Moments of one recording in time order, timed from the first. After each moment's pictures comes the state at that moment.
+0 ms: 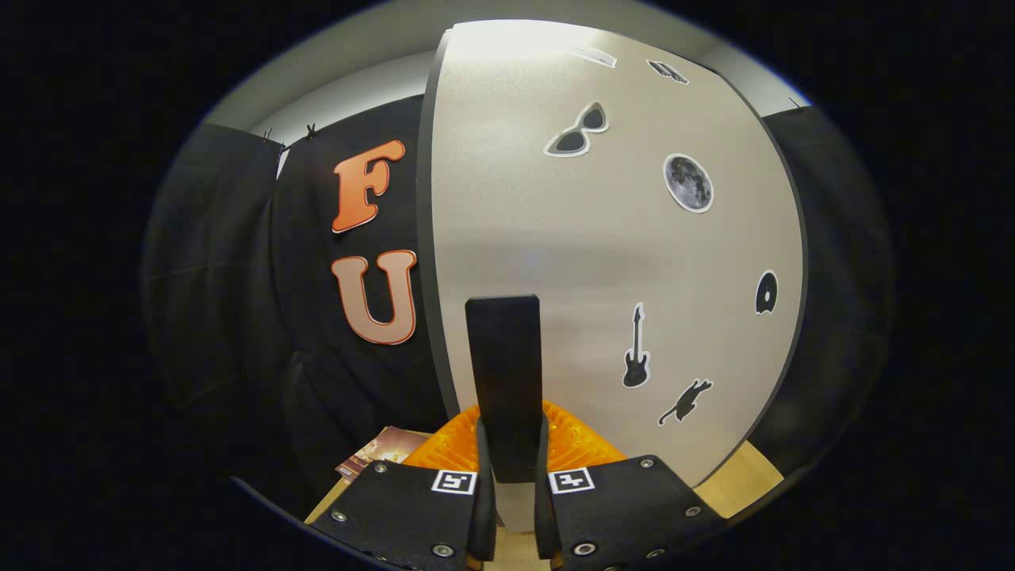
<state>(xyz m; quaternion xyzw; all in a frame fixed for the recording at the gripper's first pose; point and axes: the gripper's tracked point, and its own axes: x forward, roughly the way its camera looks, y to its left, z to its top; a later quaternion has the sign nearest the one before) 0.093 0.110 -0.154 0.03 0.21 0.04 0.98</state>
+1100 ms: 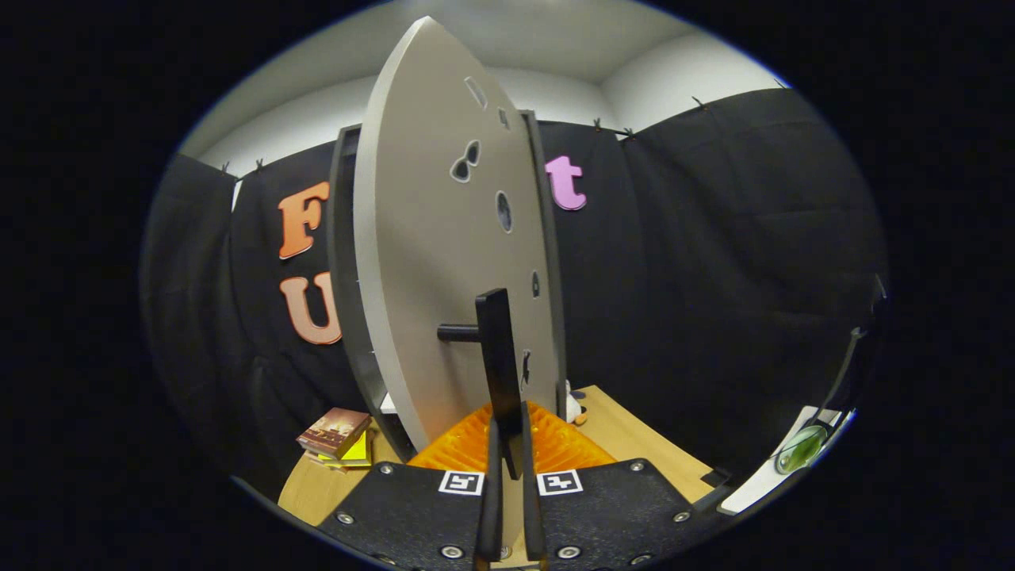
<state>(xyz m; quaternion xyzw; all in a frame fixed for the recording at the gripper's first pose) 0.001 0.001 -0.118 0.05 0.20 -0.13 0.97</state>
